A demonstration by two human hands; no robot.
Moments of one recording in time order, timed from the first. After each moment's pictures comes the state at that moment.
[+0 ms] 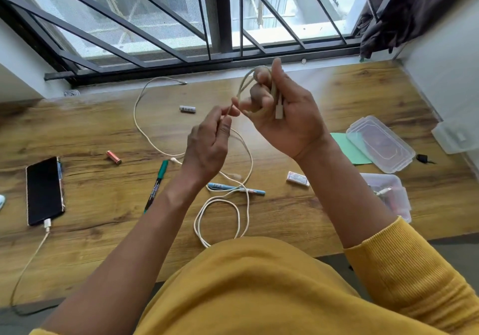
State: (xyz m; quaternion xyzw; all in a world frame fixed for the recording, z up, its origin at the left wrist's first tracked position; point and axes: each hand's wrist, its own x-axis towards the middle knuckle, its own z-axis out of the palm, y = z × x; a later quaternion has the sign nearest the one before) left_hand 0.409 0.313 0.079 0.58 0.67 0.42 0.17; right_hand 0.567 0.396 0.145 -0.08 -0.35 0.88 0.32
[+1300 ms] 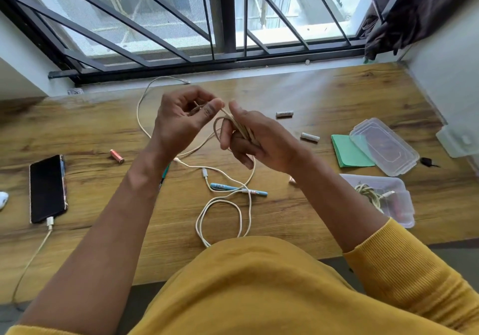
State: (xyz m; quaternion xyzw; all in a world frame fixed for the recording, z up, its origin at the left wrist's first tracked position) left_hand 0.354 0.323 0.118 0.61 0.56 0.50 0.26; right_hand 0.548 0.379 0.120 -0.15 -0.60 0.77 0.14
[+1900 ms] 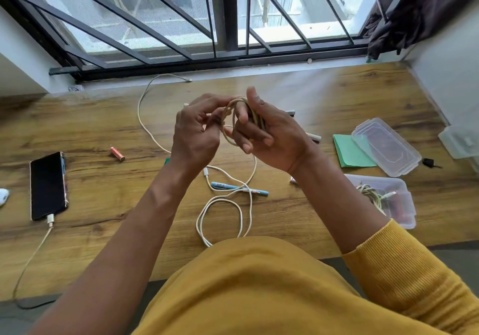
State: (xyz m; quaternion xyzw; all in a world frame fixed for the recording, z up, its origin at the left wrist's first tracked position) left_hand 0.392 0.312 0.105 0.58 0.60 0.52 0.19; right_hand 0.551 0.386 0.115 -0.08 -0.45 0.87 0.21
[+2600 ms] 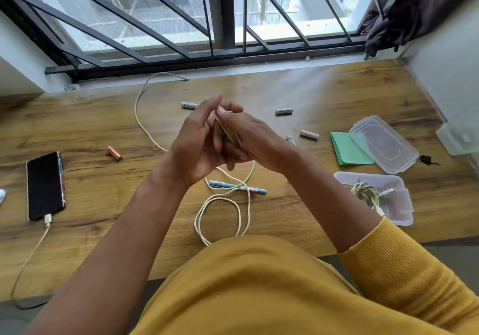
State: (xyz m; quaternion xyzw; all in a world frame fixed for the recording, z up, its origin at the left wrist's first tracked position) left_hand 0.407 0.303 0.133 0.26 0.49 0.50 0.66; right_hand 0.536 0.370 0.118 -0.23 -0.64 0.72 0.14
